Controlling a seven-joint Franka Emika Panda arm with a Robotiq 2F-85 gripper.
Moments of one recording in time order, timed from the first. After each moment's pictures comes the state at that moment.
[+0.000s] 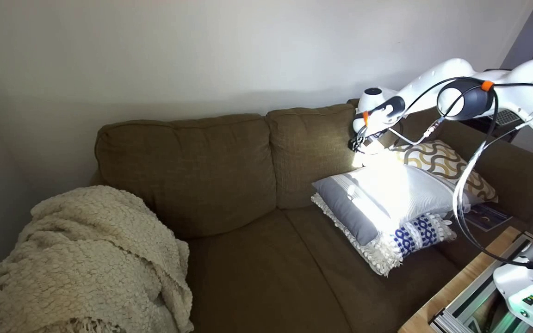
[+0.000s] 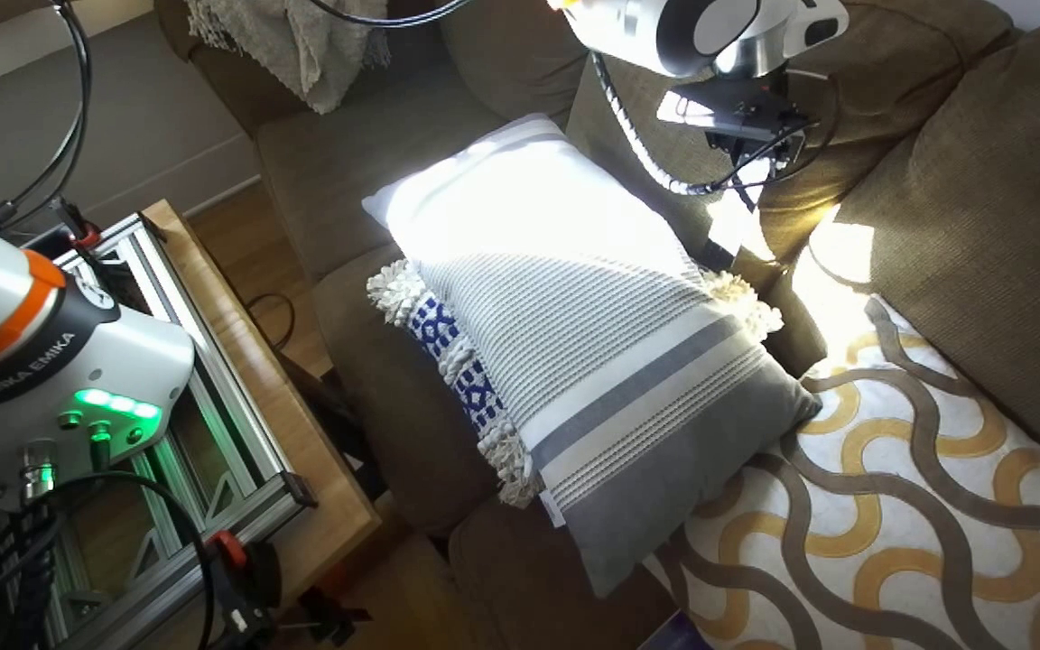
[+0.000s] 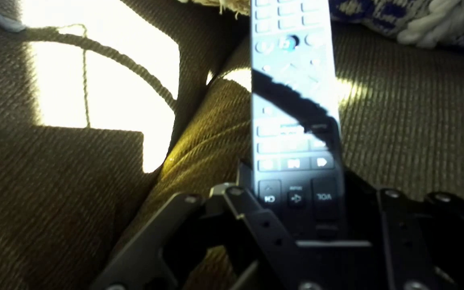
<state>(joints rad) -0.18 1.16 -0.16 -1.17 -0.15 2.58 -0.27</state>
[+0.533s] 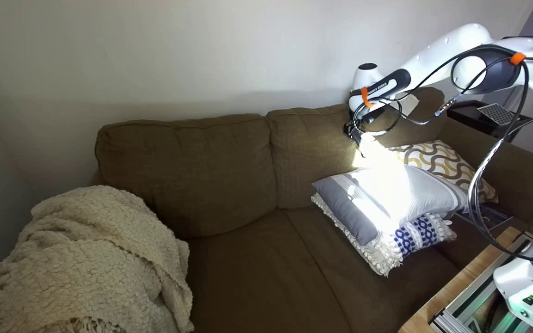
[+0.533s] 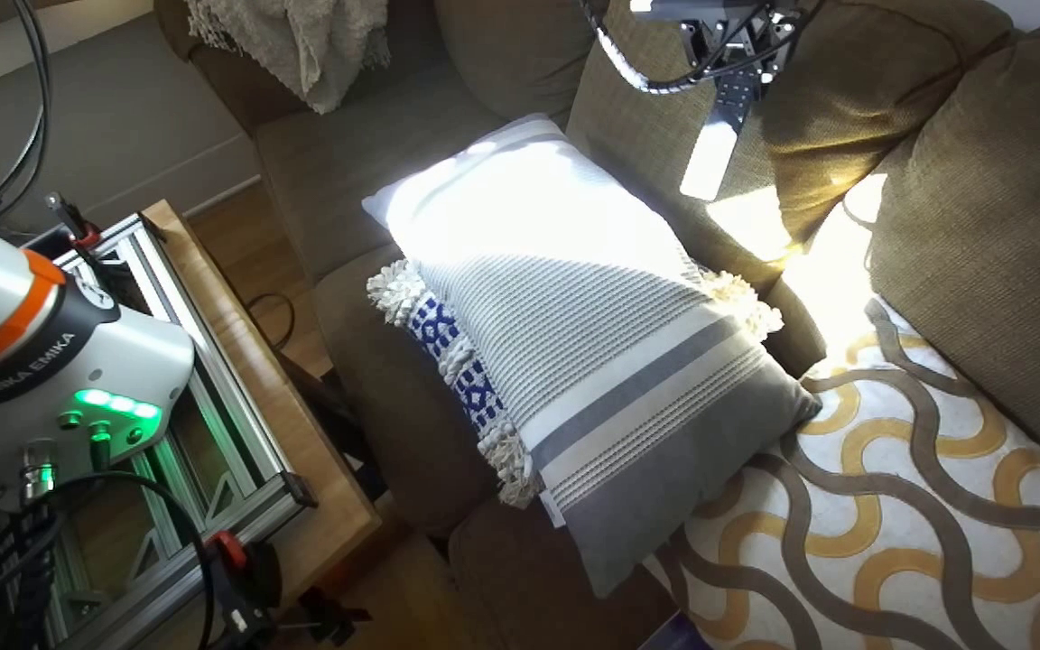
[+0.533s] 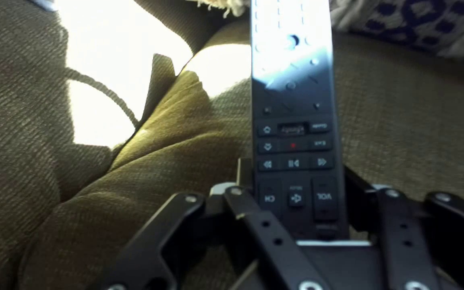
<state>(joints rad) -0.09 0.92 -0.15 -1.33 -0.18 2.44 -0.22</state>
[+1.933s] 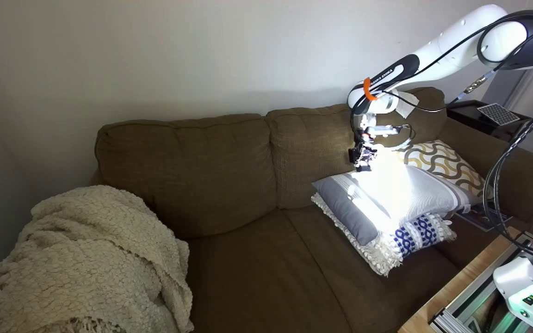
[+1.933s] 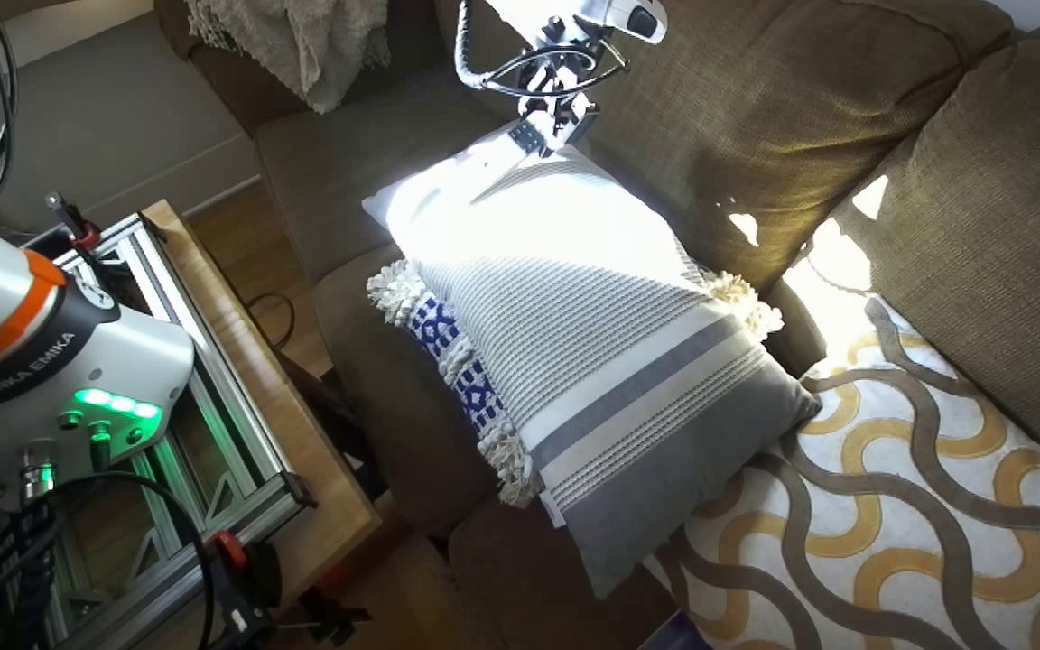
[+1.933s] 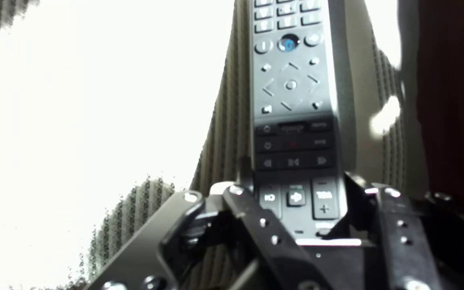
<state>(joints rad) -0.12 0.74 -0.01 -1.67 0.09 1.96 -0.08</state>
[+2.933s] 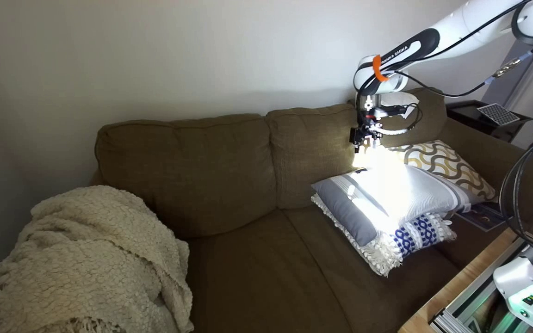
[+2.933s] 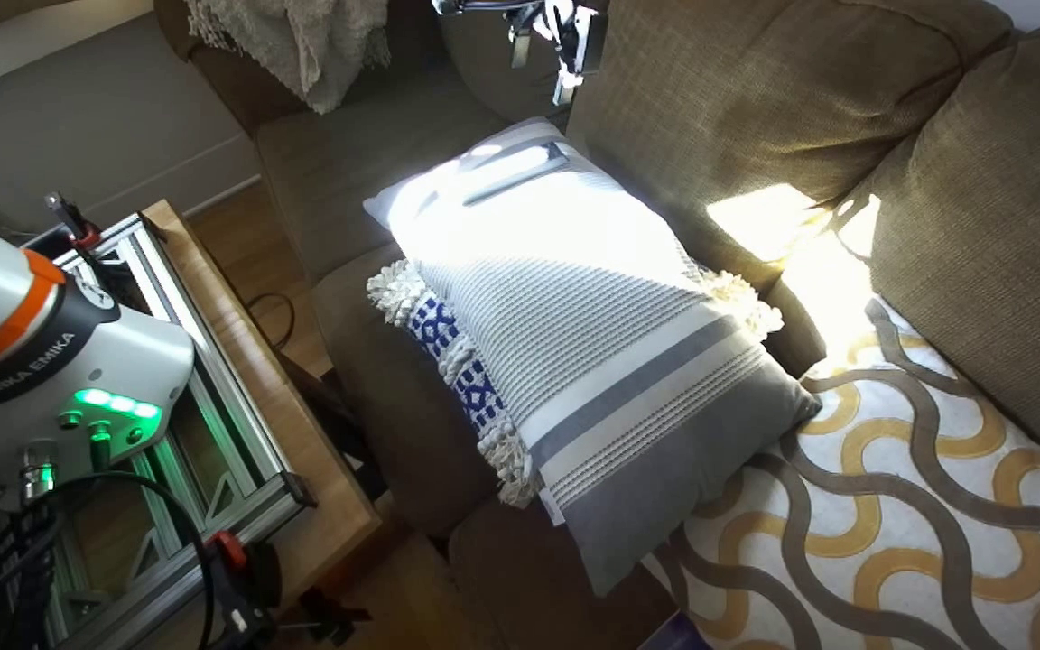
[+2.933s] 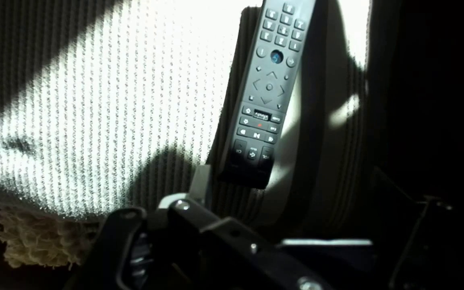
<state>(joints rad) -0.06 0.54 -0.03 -1.77 0.02 1.98 -0.05</state>
